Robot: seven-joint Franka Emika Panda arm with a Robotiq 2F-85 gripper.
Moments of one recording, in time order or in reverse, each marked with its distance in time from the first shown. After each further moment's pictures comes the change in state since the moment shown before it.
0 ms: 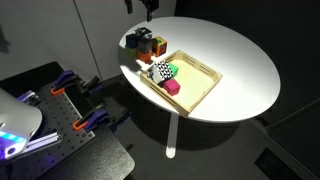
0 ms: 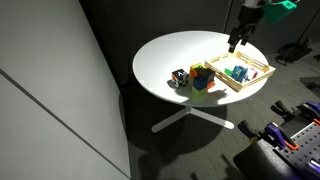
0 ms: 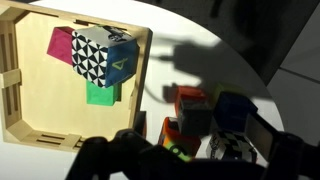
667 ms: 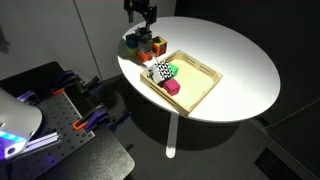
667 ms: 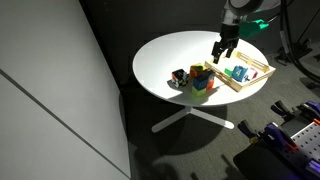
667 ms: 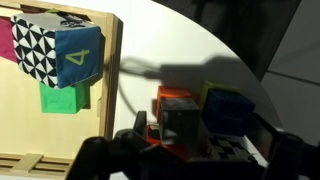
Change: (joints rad) arm 0.014 0.237 0.040 0.151 0.063 0.006 0.037
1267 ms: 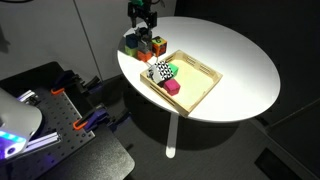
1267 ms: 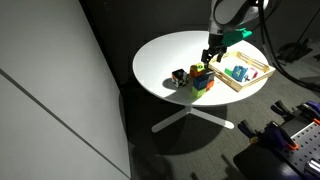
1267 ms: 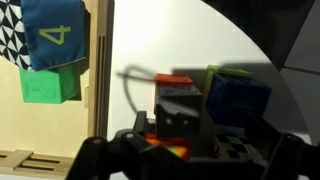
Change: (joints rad) arm 0.047 0.157 -0.001 0.124 -0.094 0.026 0.141
